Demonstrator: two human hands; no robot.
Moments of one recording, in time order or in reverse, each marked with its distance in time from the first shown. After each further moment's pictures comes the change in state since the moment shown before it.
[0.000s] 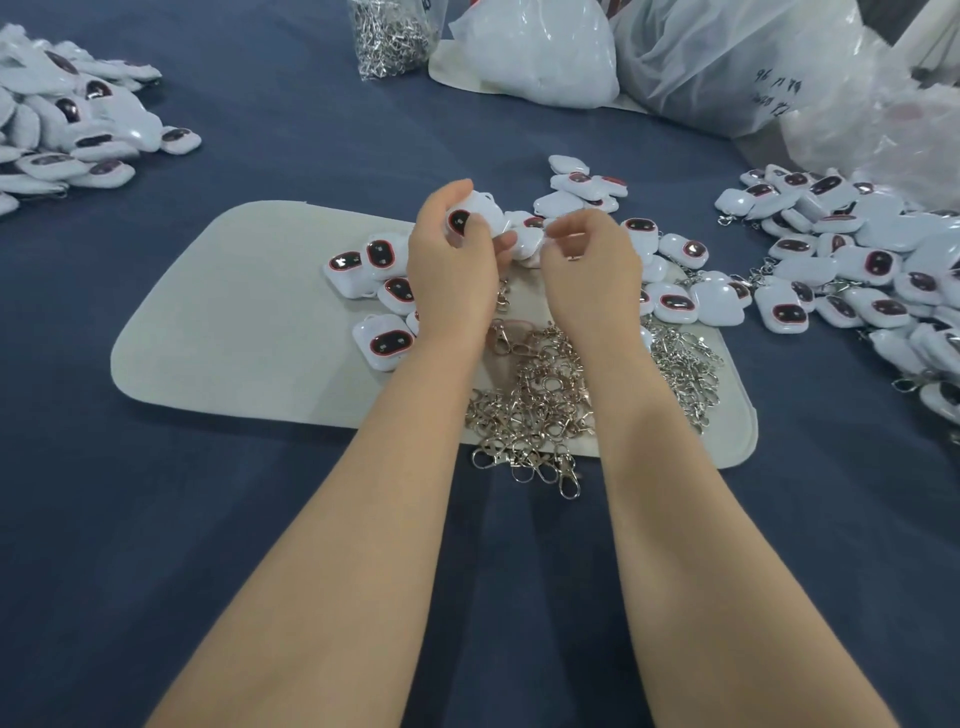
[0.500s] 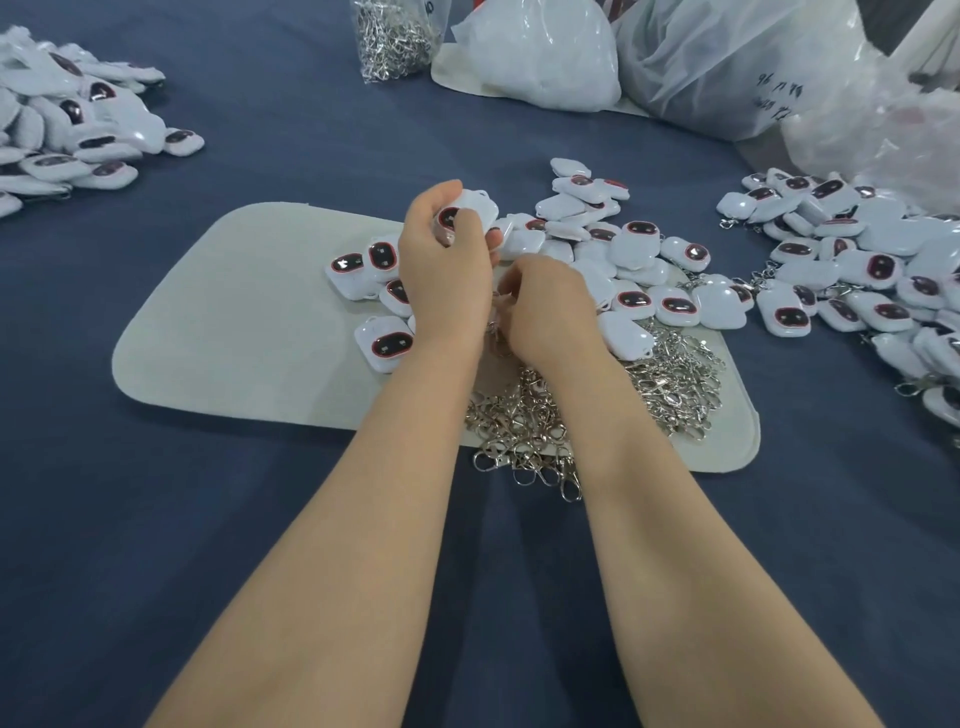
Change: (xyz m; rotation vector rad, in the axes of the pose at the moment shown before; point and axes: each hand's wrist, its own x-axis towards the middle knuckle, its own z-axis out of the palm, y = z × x) left_hand 0.001 0.001 -0.001 -0.068 0.097 0.025; right_hand -0.010 0.001 0.019 -0.540 -0.299 -0.175
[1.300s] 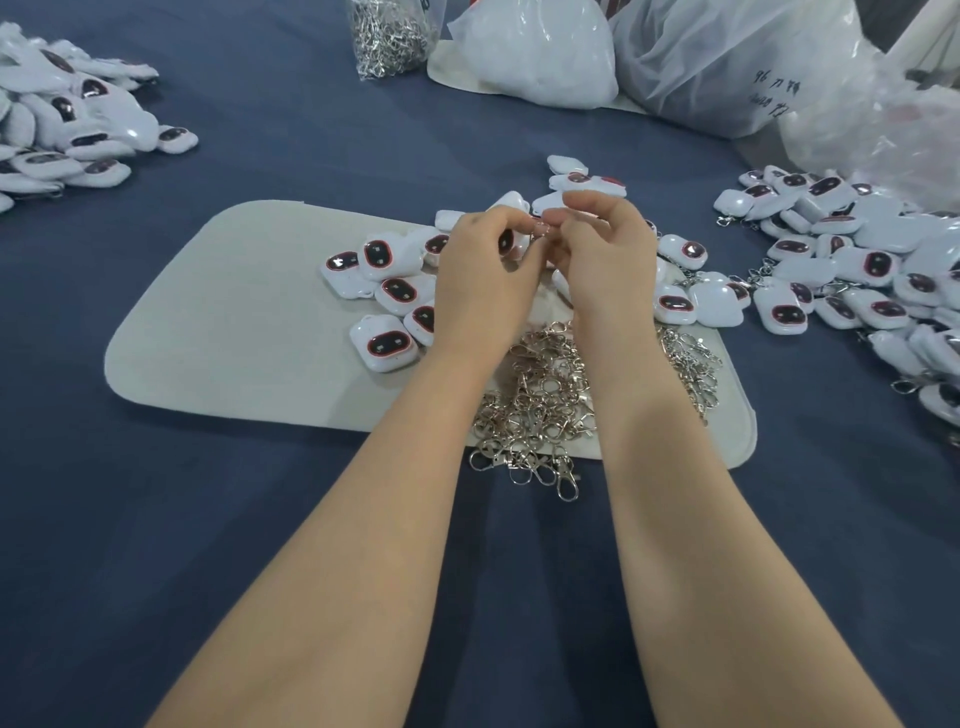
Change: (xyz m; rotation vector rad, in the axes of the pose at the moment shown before) left_hand -0.004 -0.015 0.002 0.647 -0.294 0.392; right_hand 0.011 0.012 -0.021 1.231 0.345 0.225
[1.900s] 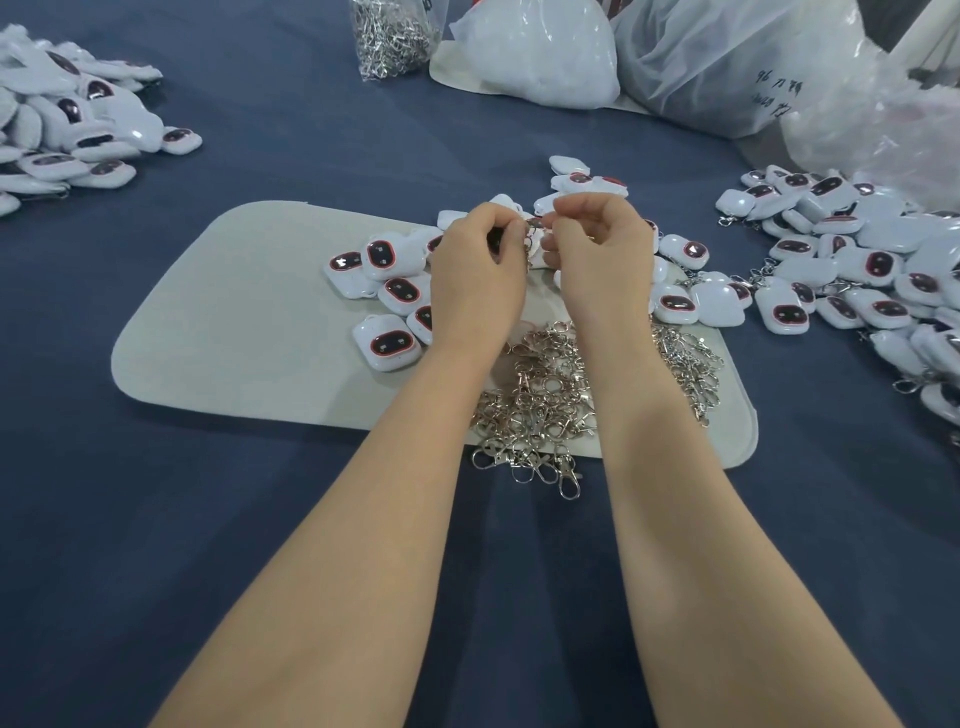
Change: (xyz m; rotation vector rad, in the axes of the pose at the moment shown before) left_hand 0.003 0.000 -0.002 -0.025 0.067 -0.045; right_hand -0.005 -0.001 0.001 -0.228 0.003 -0.097
